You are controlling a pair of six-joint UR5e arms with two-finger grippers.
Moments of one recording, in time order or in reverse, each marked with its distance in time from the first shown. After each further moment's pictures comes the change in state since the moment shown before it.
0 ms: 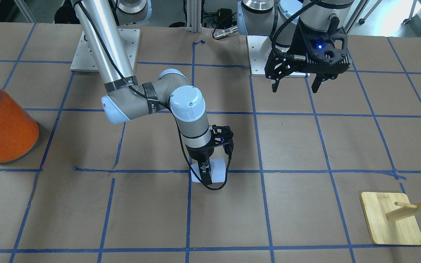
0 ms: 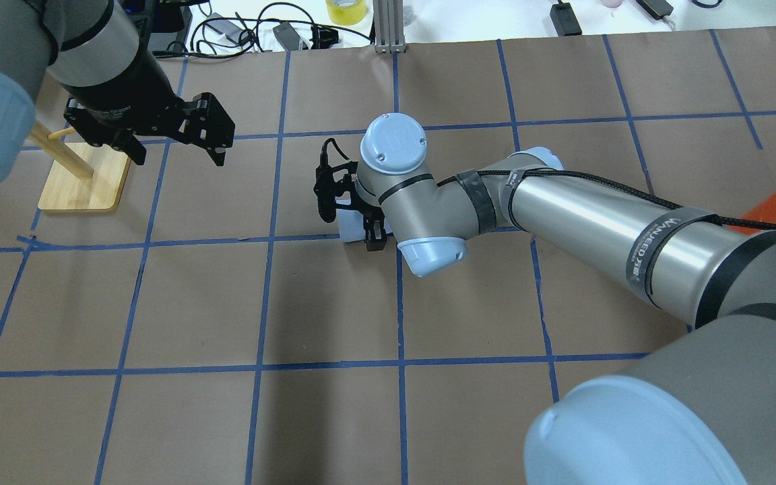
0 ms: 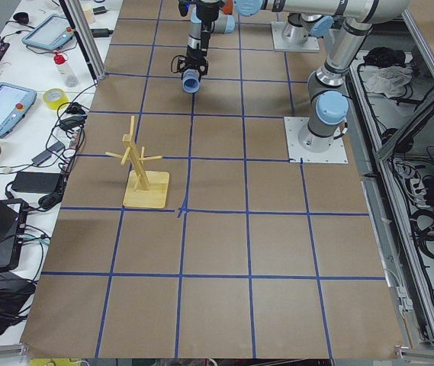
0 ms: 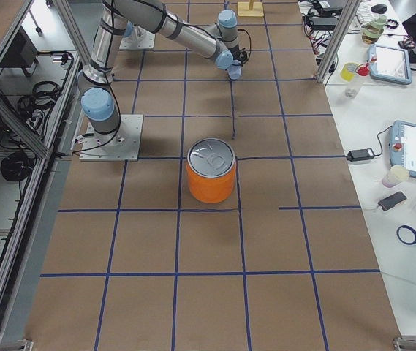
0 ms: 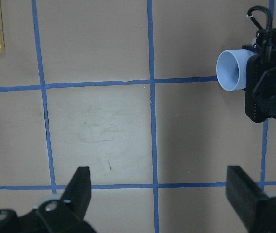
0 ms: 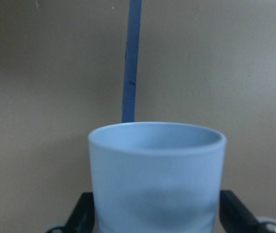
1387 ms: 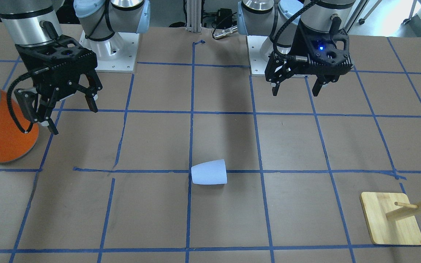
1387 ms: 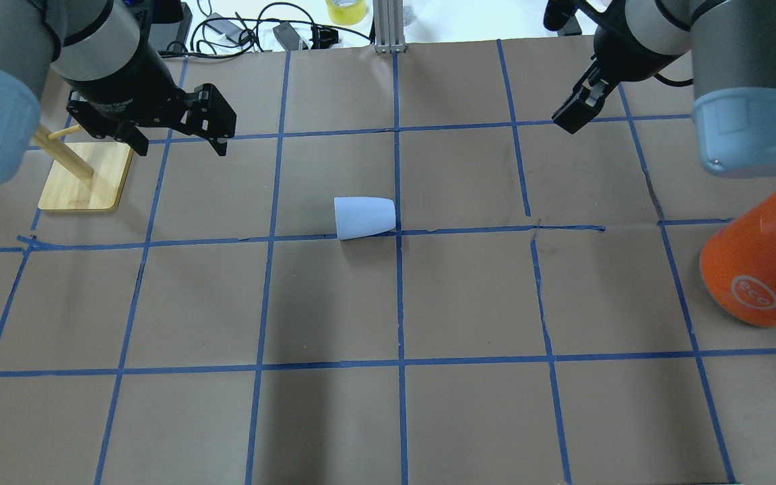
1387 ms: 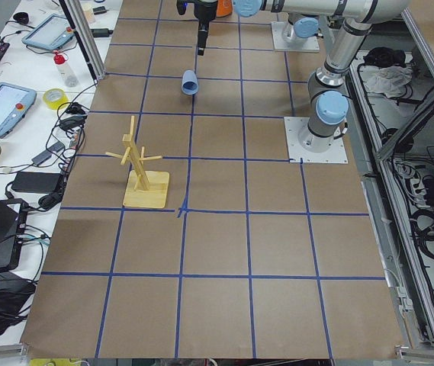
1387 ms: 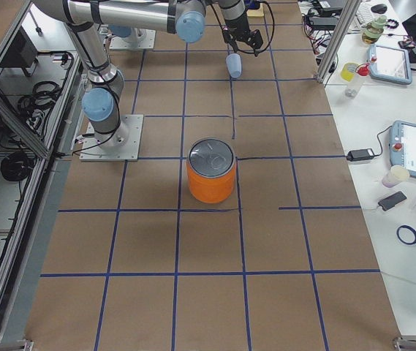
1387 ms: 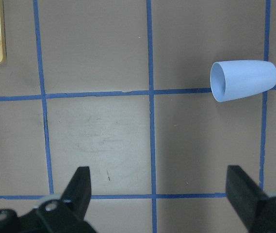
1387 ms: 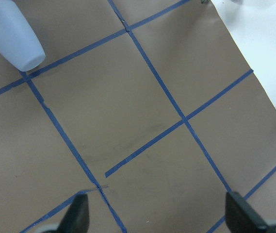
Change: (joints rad) left arm 0.000 -0.006 -0.001 0.044 -0.005 -0.006; right arm -0.448 -0.595 -0.014 0.517 -0.035 0.369
